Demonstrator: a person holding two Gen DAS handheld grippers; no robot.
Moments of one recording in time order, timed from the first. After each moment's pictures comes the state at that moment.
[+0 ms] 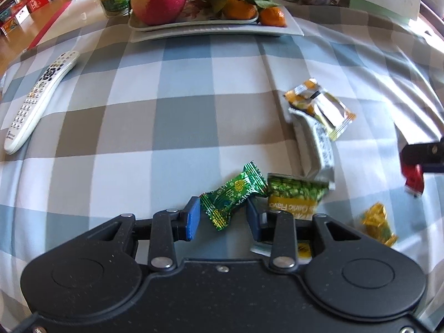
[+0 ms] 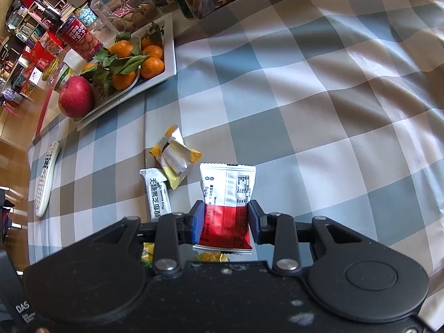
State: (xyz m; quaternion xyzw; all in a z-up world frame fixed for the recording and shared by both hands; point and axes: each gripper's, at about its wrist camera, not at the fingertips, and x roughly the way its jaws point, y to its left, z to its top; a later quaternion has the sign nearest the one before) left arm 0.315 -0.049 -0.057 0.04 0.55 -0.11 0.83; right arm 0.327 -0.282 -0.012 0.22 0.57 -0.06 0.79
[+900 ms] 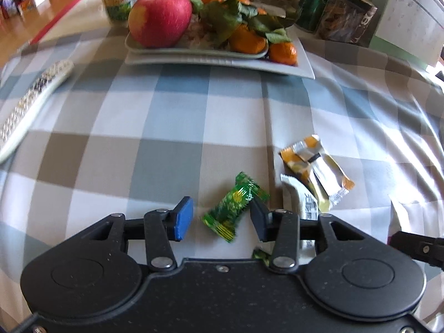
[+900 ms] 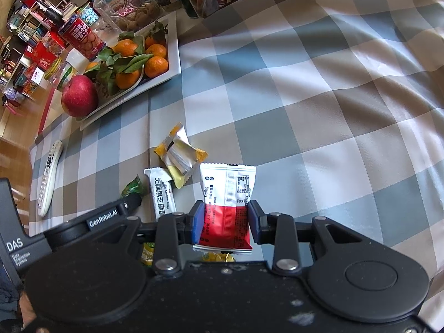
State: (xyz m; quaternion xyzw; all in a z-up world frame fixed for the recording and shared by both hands) left arm 0.356 -0.068 -0.053 -0.01 0.53 -0.08 0.84; right arm 0.328 -0.281 -0.011 0.23 0.56 -0.05 0.79
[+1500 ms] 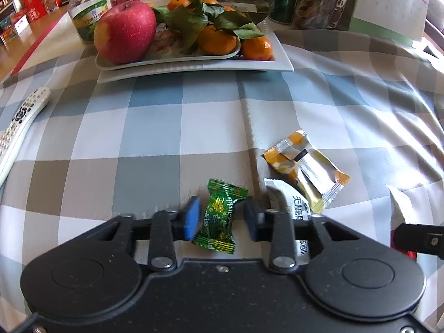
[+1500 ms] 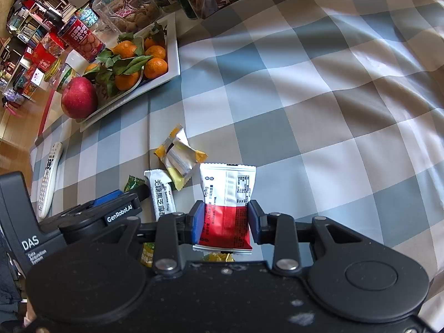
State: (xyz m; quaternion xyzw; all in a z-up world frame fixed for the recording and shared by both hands) left arm 0.360 -0.088 -0.061 0.04 0.52 -0.11 0.85; right arm 0.329 -0.281 -0.011 0.23 0.56 -0.05 0.79
